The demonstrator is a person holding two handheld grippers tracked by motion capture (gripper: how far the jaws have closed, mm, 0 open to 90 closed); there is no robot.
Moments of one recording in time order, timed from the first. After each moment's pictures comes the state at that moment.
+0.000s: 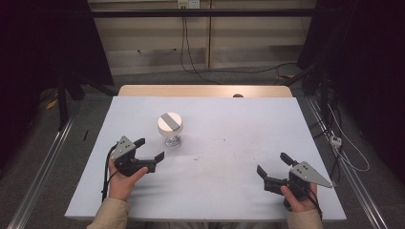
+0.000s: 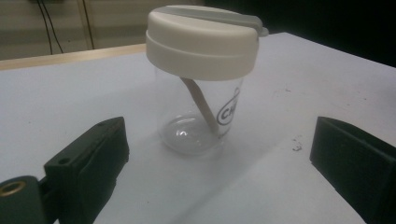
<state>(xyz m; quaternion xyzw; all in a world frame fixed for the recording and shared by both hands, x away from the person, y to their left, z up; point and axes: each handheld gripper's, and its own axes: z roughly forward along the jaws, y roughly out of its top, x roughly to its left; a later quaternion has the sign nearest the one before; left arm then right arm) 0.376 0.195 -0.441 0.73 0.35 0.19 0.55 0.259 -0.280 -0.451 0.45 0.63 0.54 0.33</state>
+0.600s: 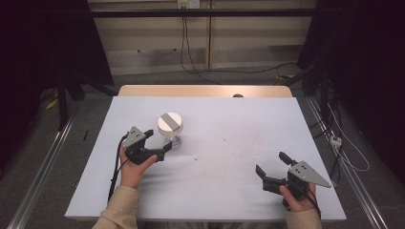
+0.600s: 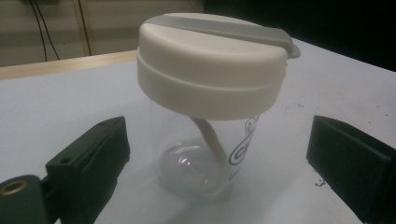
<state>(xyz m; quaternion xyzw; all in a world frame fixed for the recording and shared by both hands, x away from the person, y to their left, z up) 0.409 0.168 -0.445 0.74 0.34 0.19 0.55 0.260 -0.277 -0.450 0.45 0.63 0.54 0.33</state>
